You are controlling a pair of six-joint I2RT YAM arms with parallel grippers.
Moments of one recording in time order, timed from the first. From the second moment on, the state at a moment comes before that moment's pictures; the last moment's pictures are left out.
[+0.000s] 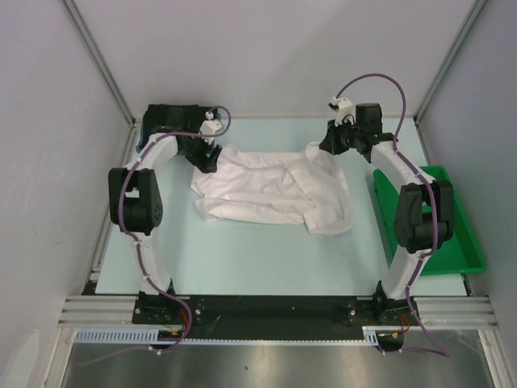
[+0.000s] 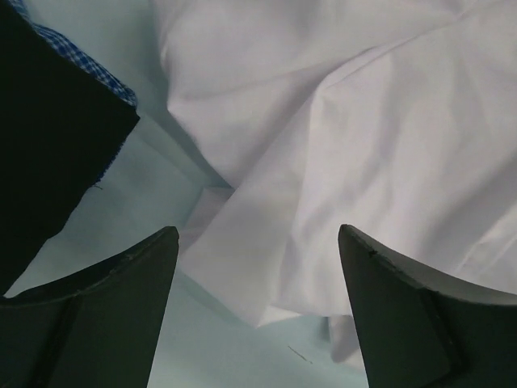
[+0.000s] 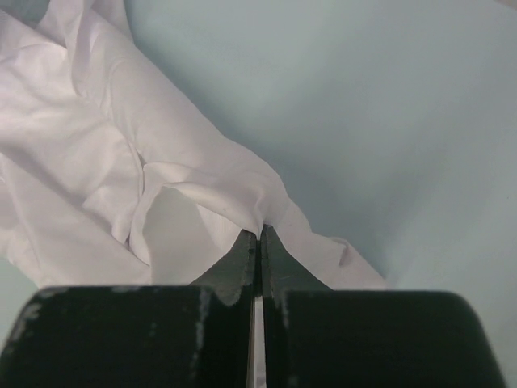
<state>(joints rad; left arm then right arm) -0.07 2.00 1.65 -0.66 0.47 0.62 0.14 1.84 1.48 -0.26 -0.52 -0.13</state>
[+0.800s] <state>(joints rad) -0.39 1.29 1.18 -1.24 0.64 1.08 0.04 1.73 1.49 -0.38 -0.58 -0.14</state>
